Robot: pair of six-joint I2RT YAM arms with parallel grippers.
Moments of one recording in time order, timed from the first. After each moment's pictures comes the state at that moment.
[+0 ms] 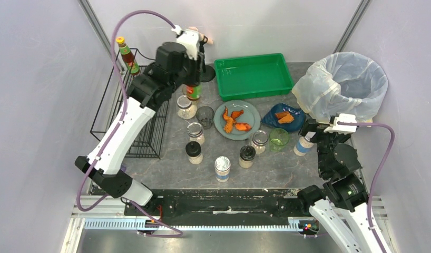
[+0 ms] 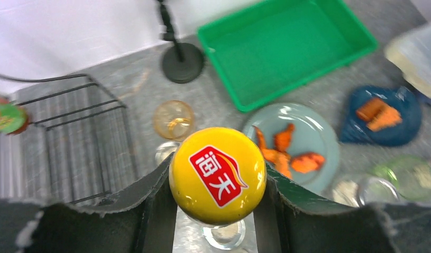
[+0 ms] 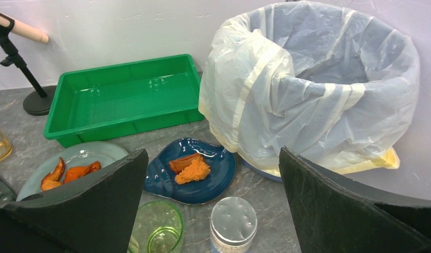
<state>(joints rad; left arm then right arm) -0.64 1.50 1.89 -0.78 -0.26 -0.07 0.40 0.35 0.68 -0.27 0.56 -0.02</state>
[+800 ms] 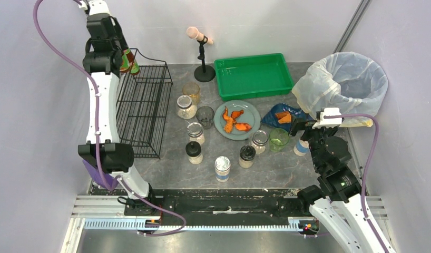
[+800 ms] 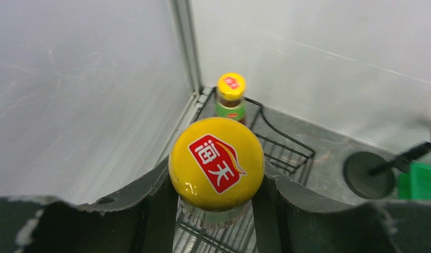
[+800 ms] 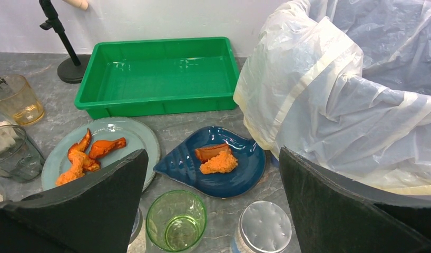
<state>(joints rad) 0.04 1.71 2.14 -0.67 -0.36 -0.07 0.40 0.43 0.65 -0.23 0.40 -0.01</state>
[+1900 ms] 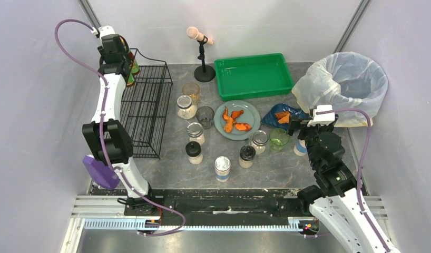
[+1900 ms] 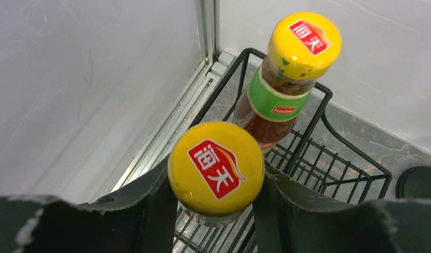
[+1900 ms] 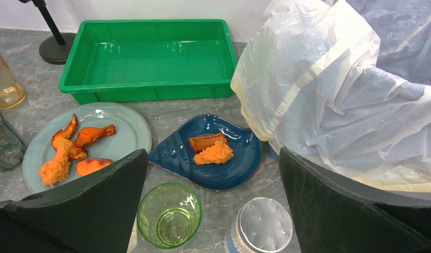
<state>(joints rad) 0.14 1.84 1.83 -0.37 -0.37 -0.15 0.40 0.49 0.64 -0.22 0.42 -0.03</state>
